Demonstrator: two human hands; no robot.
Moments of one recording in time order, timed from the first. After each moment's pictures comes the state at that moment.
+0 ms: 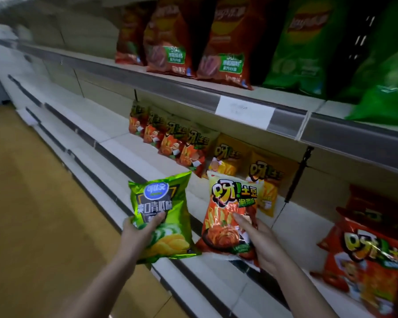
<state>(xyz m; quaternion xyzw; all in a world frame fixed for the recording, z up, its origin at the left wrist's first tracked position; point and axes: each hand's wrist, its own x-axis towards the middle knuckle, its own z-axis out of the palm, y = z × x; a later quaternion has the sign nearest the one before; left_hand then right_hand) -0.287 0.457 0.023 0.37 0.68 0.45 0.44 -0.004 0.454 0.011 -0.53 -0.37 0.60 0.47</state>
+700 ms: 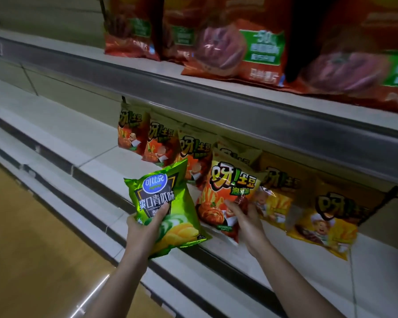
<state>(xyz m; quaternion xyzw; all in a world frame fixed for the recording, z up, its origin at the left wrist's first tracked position) -0.398 0.694 0.022 0.35 0.63 0.44 0.53 -0.167 0.684 -0.002 -0.56 -0.31 0.50 0.59</state>
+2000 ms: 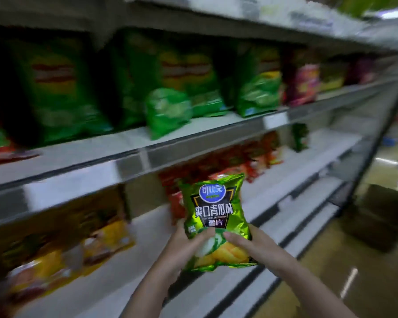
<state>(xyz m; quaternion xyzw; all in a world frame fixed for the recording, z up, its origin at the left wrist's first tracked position) -0.087 0.476 0.098 0.69 0.09 0.00 0.71 -0.046 0.290 0.102 -0.76 -0.12 0.19 0.60</state>
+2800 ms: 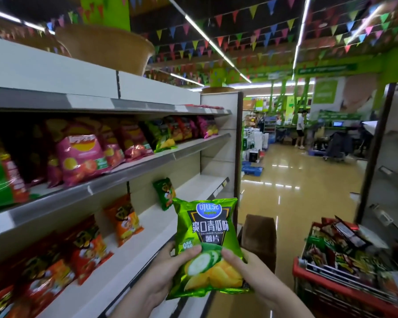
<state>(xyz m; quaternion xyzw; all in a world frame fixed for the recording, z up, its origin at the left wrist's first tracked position) 0.147 0.016 0.161 0.60 -0.10 -0.22 0.76 0.084 -0.182 0.153 -0.73 0.02 0.00 0.68</state>
